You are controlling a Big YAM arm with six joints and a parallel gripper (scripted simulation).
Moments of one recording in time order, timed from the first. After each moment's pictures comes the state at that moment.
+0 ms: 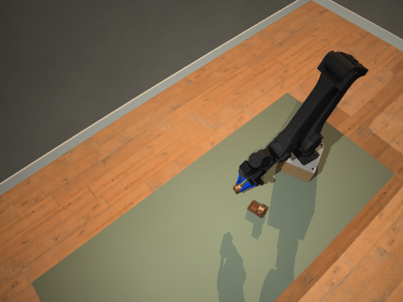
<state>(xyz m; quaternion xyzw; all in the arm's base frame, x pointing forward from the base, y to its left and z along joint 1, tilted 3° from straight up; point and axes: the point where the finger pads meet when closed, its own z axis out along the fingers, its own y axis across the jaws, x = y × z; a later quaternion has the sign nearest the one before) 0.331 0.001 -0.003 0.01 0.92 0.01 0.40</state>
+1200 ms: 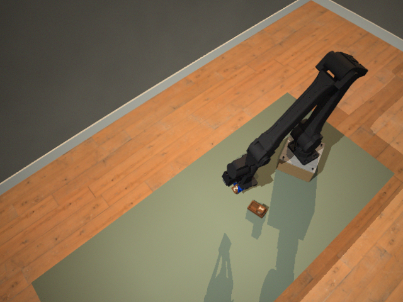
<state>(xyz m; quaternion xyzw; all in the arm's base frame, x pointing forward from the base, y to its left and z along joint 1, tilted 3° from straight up) 0.340 0.001 0.001 0.01 0.99 0.01 0.17</state>
